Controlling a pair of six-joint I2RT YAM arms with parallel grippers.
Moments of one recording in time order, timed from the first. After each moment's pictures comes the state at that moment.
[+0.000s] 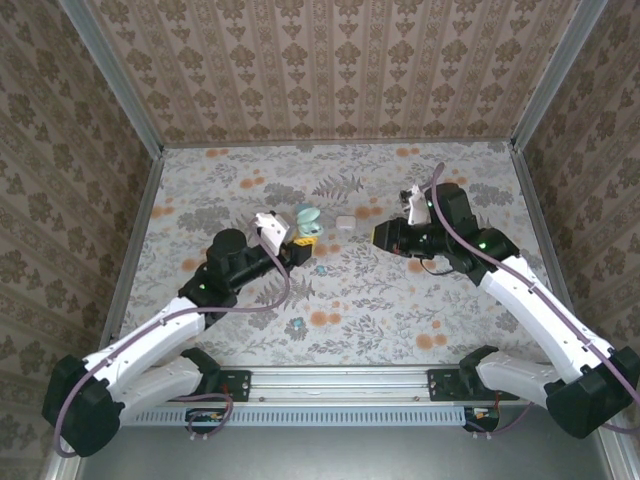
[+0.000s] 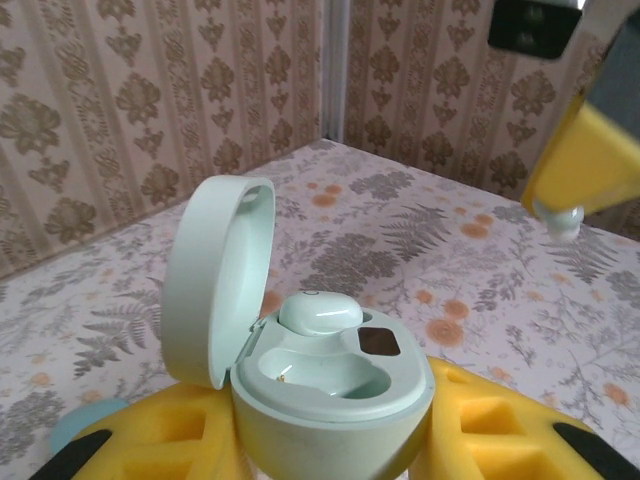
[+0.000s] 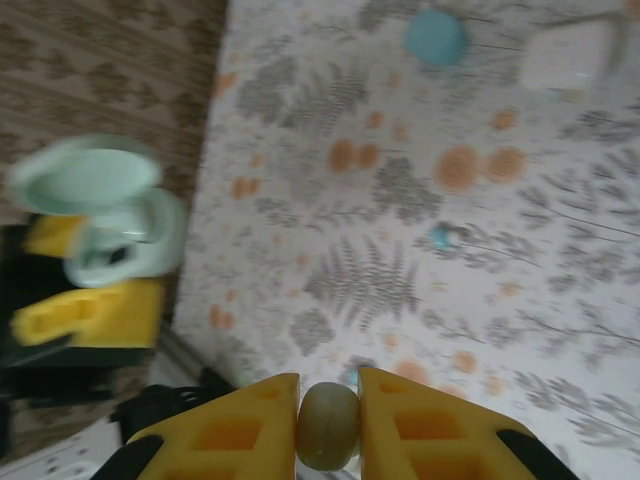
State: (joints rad) left arm -0.71 0.96 0.58 0.23 0.29 0.01; right arm 0.44 1.10 1.05 -0.58 -0.48 0.70
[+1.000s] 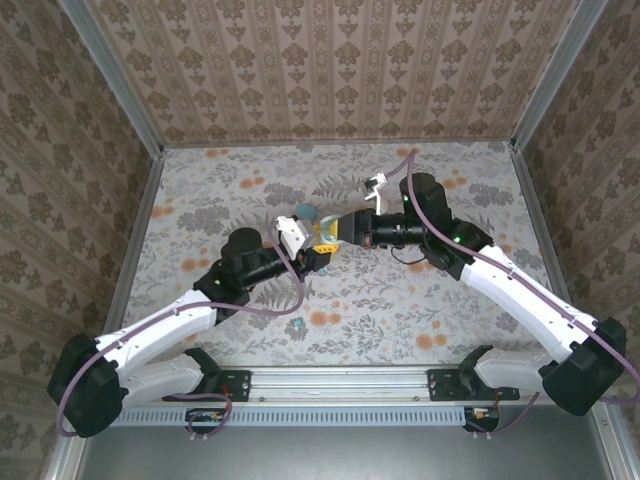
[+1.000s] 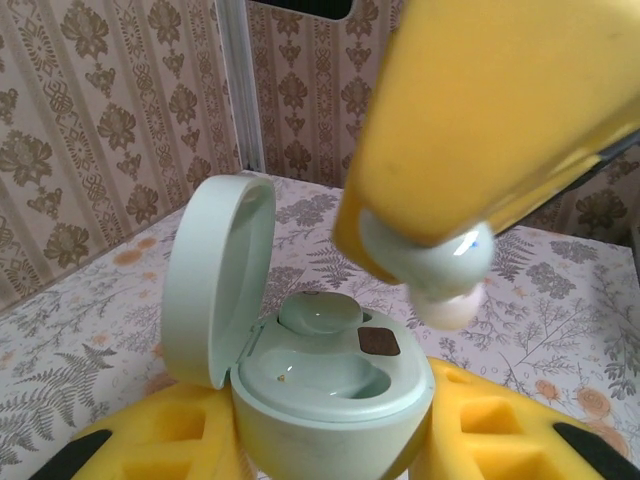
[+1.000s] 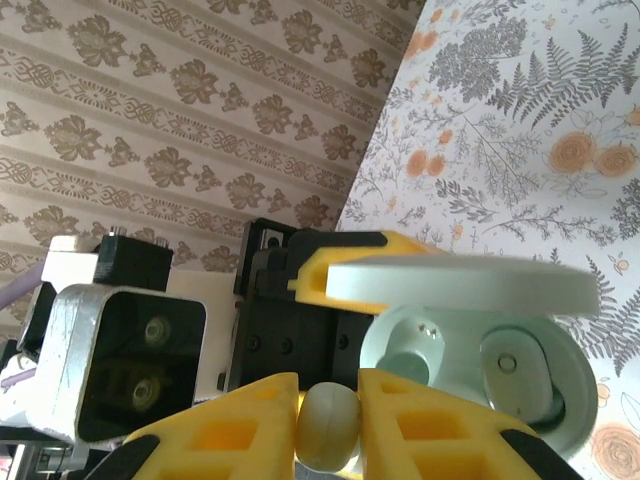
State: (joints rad) left arm -0.80 1.05 0.62 0.34 0.37 0.07; right arm 0.60 1.22 1.12 -0.29 -0.63 0.82
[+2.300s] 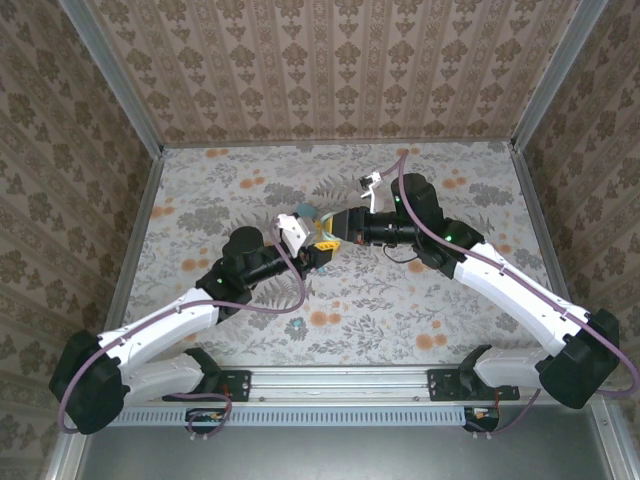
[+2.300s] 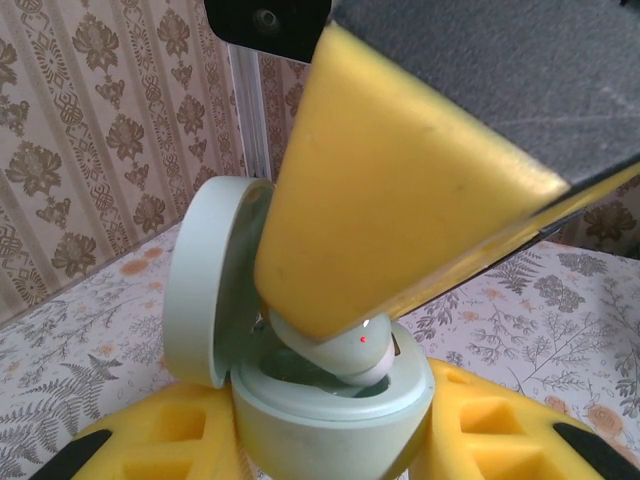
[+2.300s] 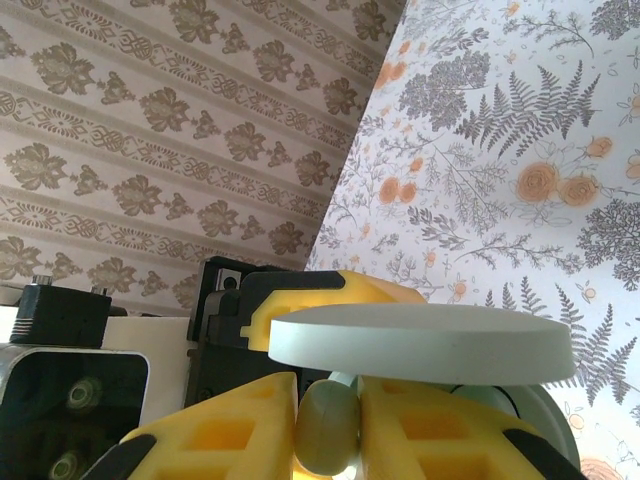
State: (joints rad) left arm -0.80 1.07 0.63 0.37 0.35 0.06; right arm 0.62 1.25 1.12 -0.26 -0.52 0.82
